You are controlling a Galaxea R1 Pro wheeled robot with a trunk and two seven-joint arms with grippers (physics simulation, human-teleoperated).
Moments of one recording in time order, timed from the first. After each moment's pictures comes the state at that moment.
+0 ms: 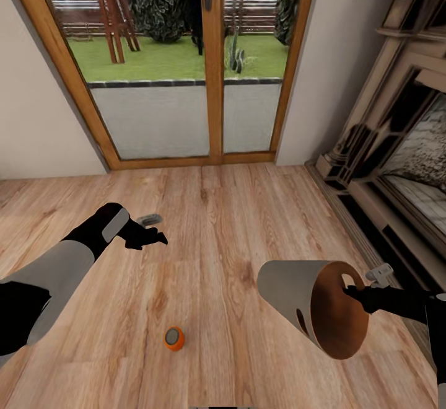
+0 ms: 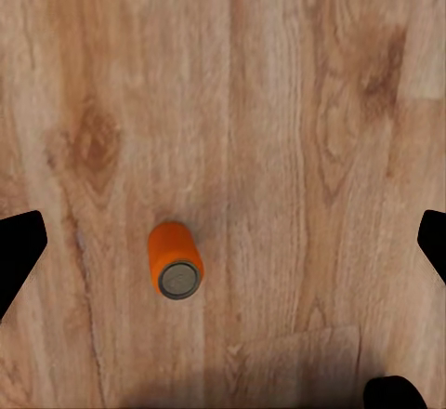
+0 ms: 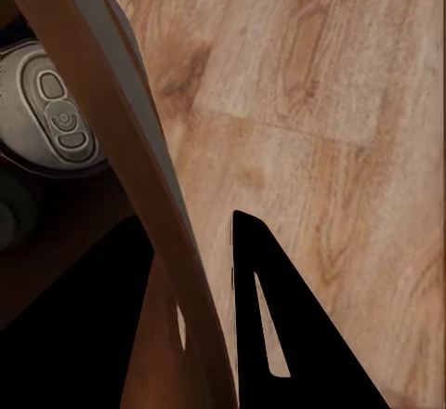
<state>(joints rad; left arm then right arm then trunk) -1.20 0.19 -0.37 -0.45 0.64 1.05 -0.04 -0.49 -0.21 -0.61 -1.27 0.66 0.44 1.24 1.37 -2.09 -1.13</state>
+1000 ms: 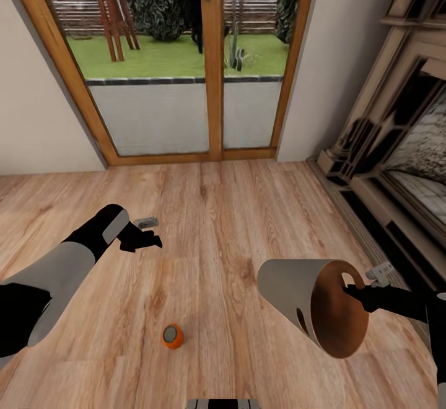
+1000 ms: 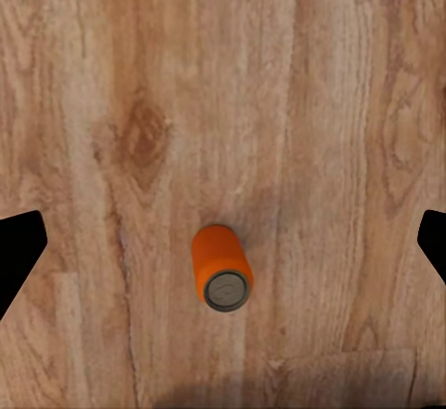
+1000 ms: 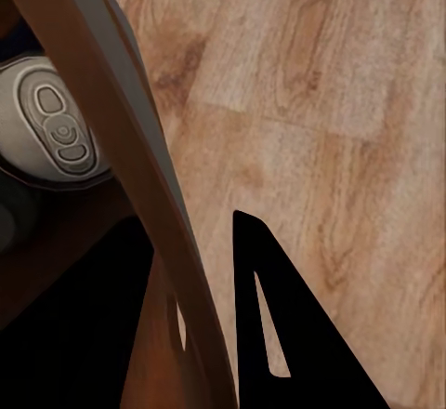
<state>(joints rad) -1.20 0.18 -0.37 -0.44 0.64 1.05 0.07 -0.49 -0.21 -0.61 -1.28 0.66 0.44 1.24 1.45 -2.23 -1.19</state>
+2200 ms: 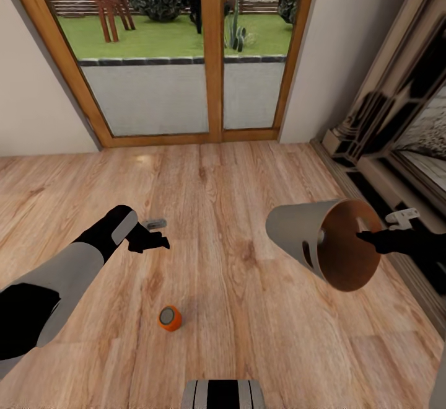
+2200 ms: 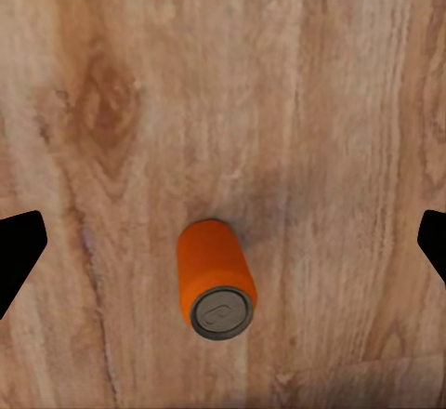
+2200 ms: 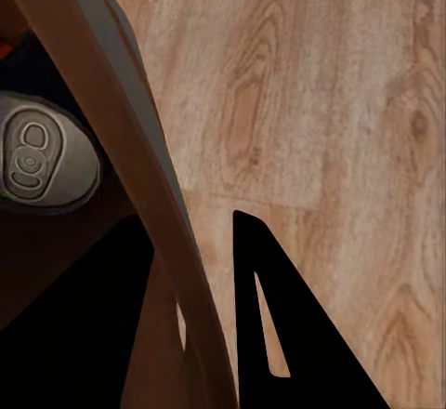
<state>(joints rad) -1.19 0.14 -0.37 -0.44 0.64 1.05 0.09 -0.71 -0.30 -0.53 -1.50 0.67 0.80 1.31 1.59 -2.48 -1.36</state>
